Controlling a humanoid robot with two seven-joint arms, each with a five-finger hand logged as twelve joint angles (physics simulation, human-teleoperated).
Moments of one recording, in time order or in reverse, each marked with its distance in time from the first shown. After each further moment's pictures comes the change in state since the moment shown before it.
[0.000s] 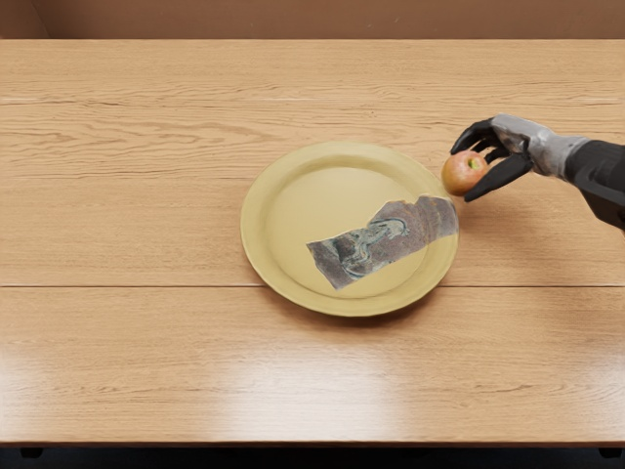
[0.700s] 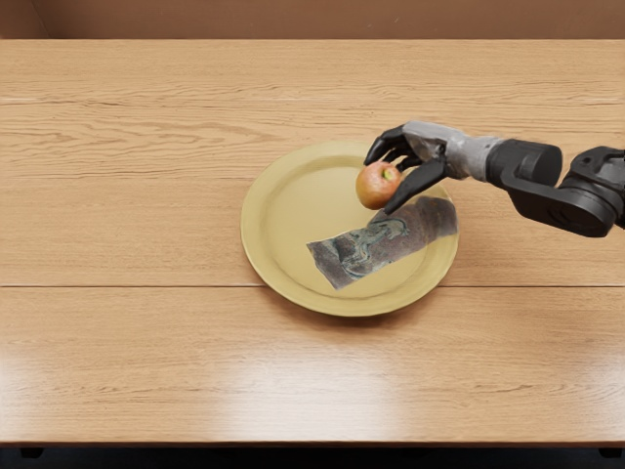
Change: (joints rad) left arm 0.000 0.000 0.000 0.000 0.000 0.000 0.000; right arm -0.018 0.159 0.111 -0.004 0.000 0.119 0.001
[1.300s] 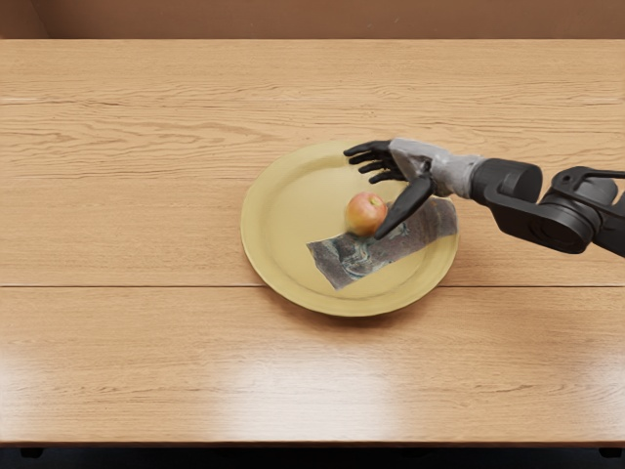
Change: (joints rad) left arm 0.000 0.000 0.000 0.000 0.000 0.000 0.000; right arm -0.082 0.042 0.071 -0.017 0.003 0.017 -0.013
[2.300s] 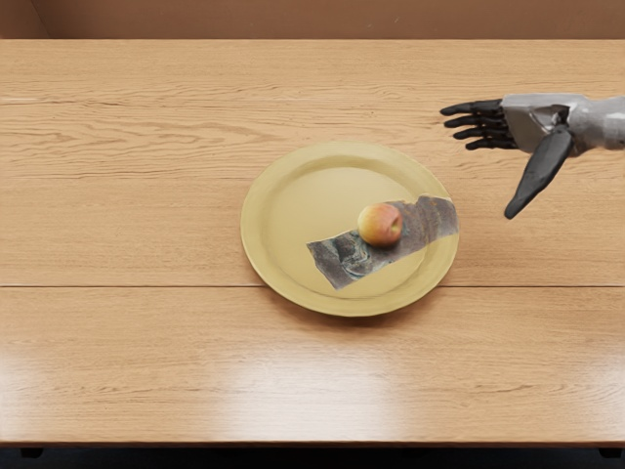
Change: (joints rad) left arm -0.004 0.000 0.000 0.000 0.000 0.000 0.000; right arm 0.103 -0.389 0.135 0.027 -0.024 0.512 -0.124
